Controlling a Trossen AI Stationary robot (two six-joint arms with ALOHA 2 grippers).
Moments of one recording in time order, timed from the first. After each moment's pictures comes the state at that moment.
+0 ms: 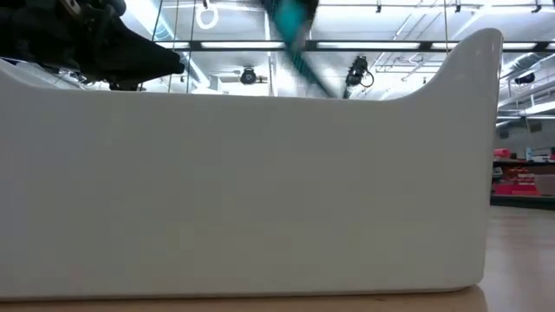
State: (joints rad) left arm -0.49 1.15 0.21 0.86 -0.64 -0.19; right arm 0.45 1.87 1.29 0.18 0.12 0.40
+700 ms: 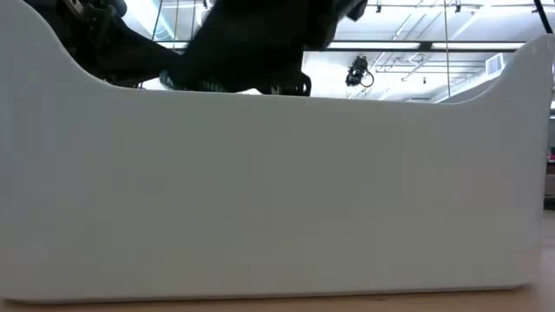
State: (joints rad) left arm -0.49 1.15 0.21 0.86 -0.65 -0.22; right arm 0.40 2.08 1.49 -0.16 0.01 0.51
